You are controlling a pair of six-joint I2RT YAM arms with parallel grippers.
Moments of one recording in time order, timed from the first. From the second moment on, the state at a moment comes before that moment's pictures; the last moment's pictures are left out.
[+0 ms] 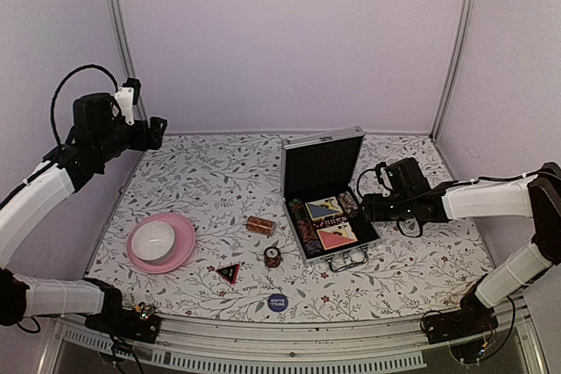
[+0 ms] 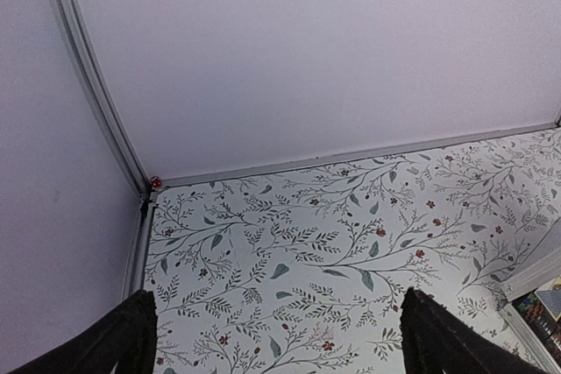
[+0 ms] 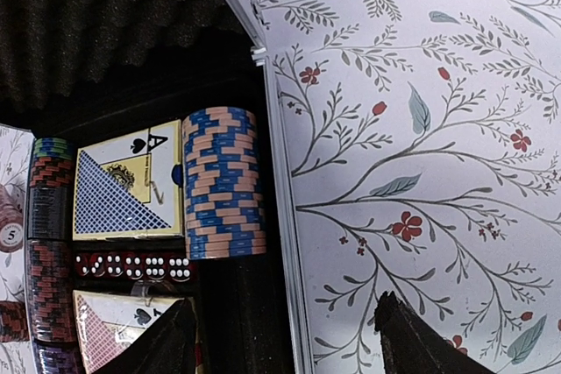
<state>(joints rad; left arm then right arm) -0.23 1.07 0.98 -0.20 -0.14 0.03 0.58 1.48 0.71 -0.06 0.11 0.43</state>
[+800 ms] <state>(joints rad) -0.23 1.07 0.98 -0.20 -0.14 0.03 0.58 1.67 0.77 0.00 0.10 0.46</state>
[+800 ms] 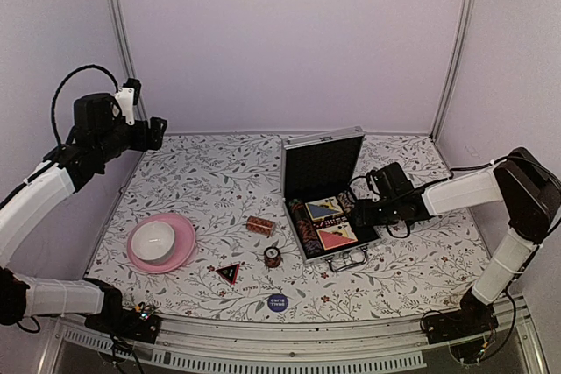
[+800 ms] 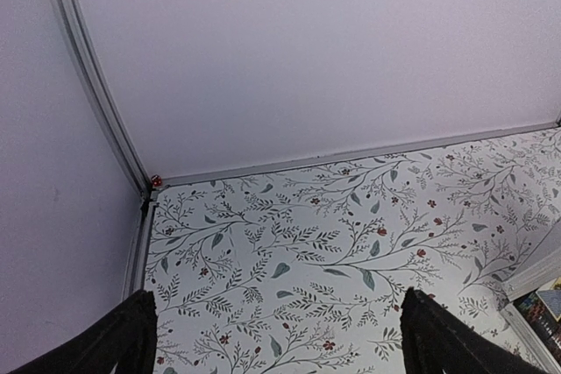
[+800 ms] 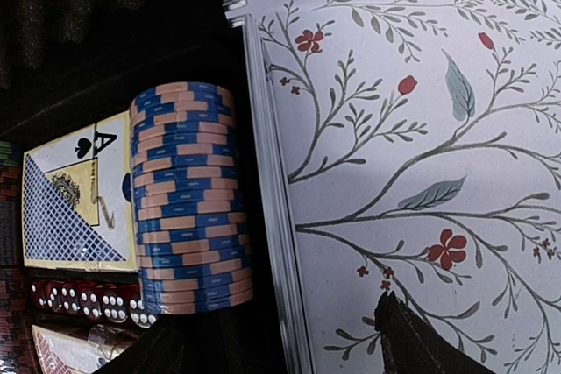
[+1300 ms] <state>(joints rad) -0.23 1.07 0.98 -0.20 -0.14 0.03 0.58 1.71 0.79 0.02 0.11 0.47</state>
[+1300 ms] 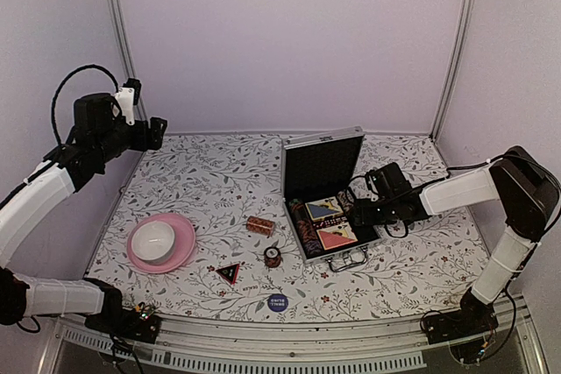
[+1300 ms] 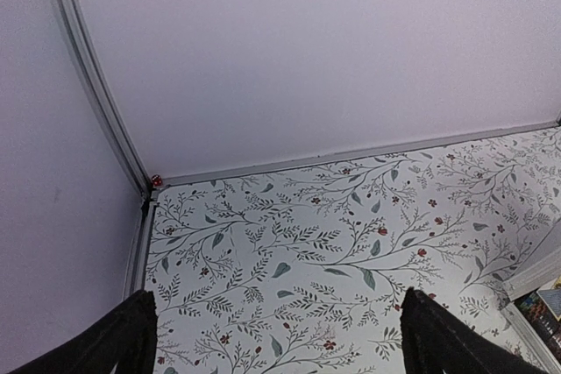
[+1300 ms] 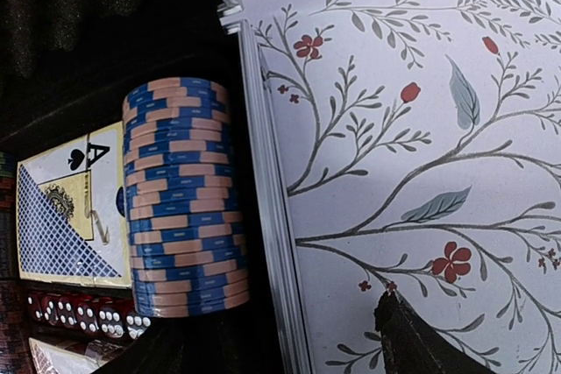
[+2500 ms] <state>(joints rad) -0.68 1.12 0.76 -0.20 -0.17 -0.48 0.41 1.19 0.55 0.05 0.15 0.46</state>
